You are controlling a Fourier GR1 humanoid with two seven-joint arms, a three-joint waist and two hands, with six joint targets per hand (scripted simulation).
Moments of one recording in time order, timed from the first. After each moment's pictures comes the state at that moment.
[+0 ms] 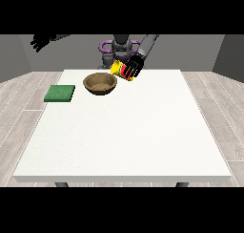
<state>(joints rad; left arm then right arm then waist) -0.73 0.04 -0.29 -0.57 -0.78 0.62 0.03 -0.17 -0.39 -0.41 -1.28 -0.41 0.35 0.03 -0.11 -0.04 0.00</state>
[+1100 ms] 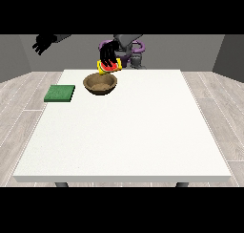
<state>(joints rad) -1.02 0.00 -0.75 -0.57 -1.29 0.14 0.63 -0.29 -0.36 -0.35 -1.11 -0.36 0.36 -0.03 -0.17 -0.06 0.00</state>
